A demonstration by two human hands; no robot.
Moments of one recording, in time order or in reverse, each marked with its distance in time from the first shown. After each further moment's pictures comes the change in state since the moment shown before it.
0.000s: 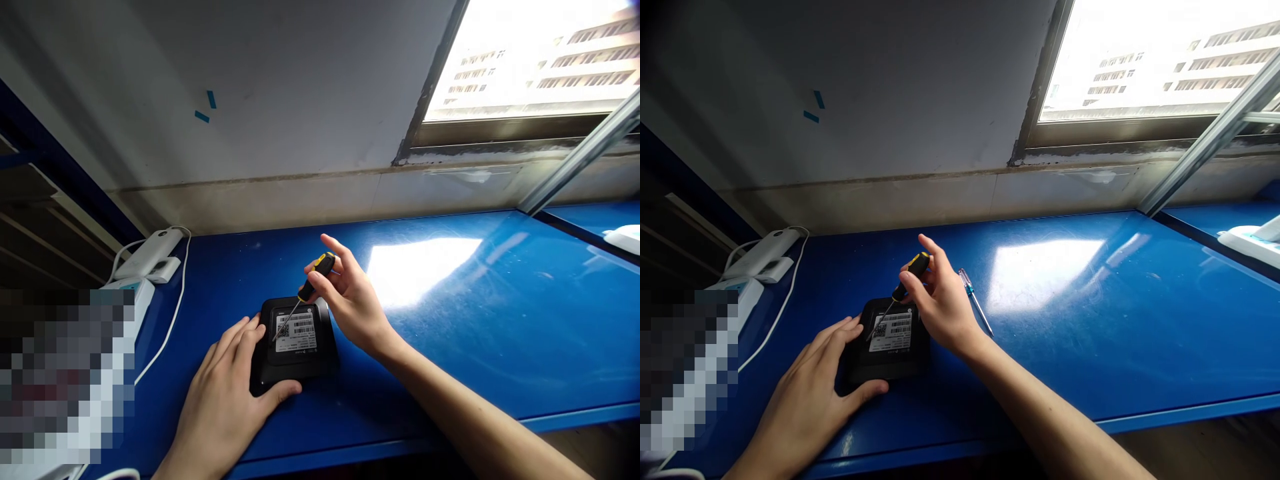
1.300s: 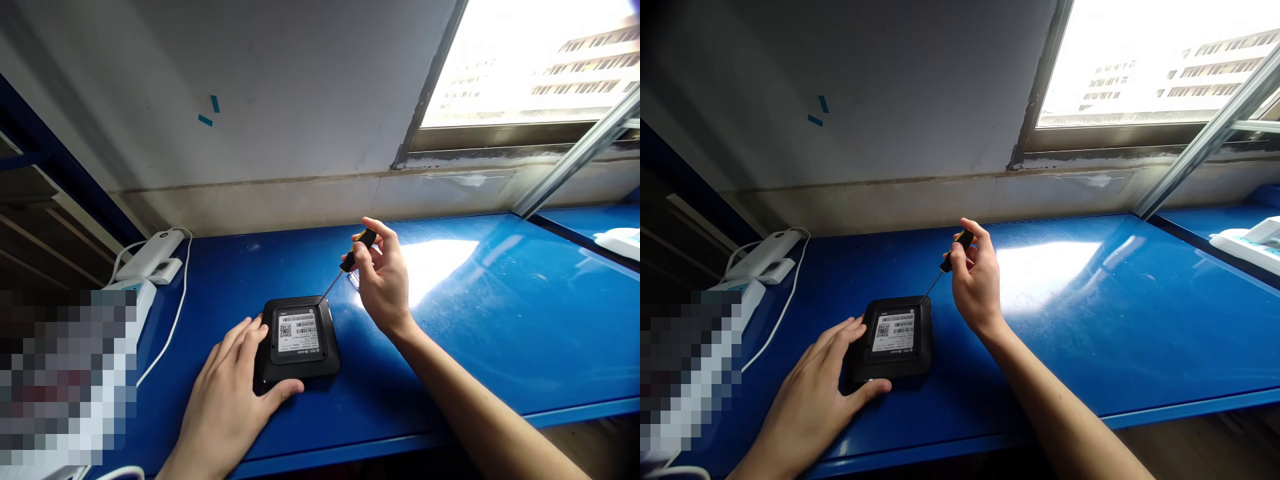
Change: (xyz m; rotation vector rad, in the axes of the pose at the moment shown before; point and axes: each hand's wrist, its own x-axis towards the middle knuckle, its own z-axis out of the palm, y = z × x) left_hand 0.002 -0.001 0.000 -0.039 -0.055 -0.046; right_hand 0.018 -0.004 -0.030 -0.258 0.414 -0.205
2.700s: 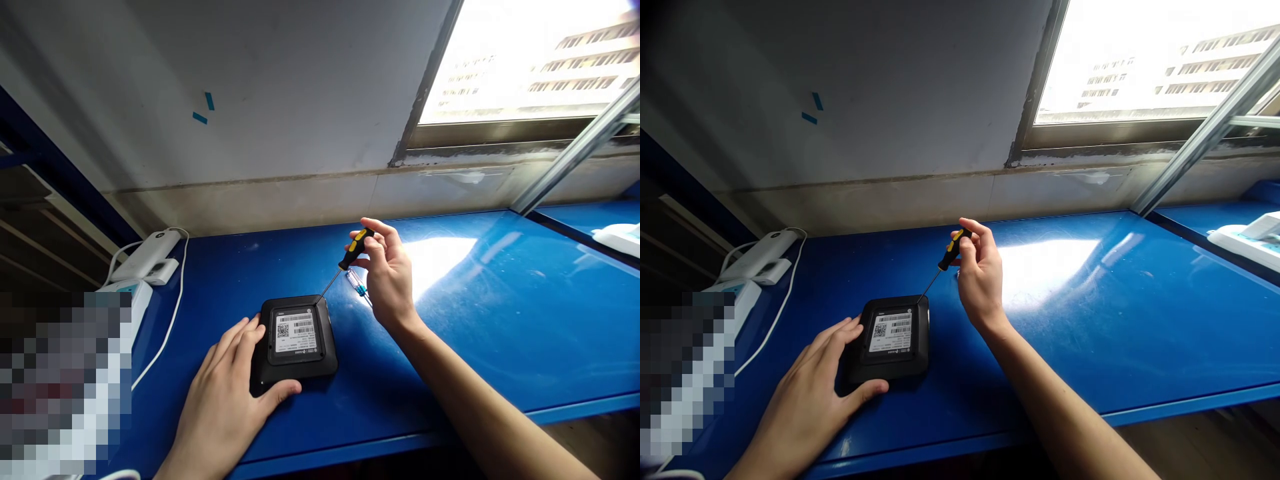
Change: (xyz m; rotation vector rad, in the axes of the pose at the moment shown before) left_hand -0.001 0.002 -0.003 -0.010 -0.006 -0.011; right_hand 0.005 0.001 -0.006 0.128 0.019 0.073
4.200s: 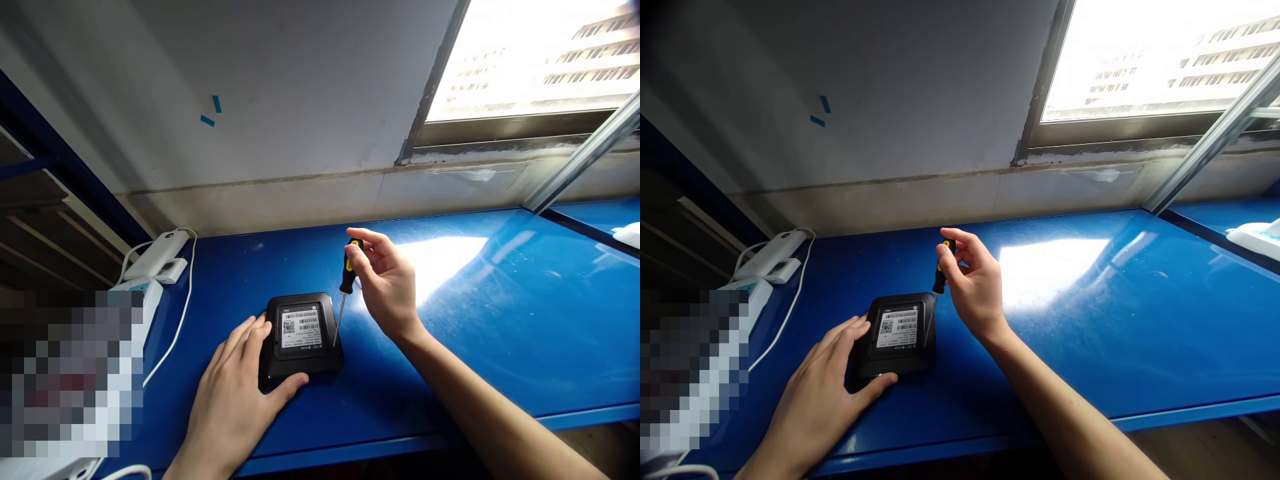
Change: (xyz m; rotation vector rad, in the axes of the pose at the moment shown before) left_hand 0.000 0.001 0.002 0.058 0.040 0.039; right_hand -0.015 -0.012 0.010 -0.086 -0.071 -0.071
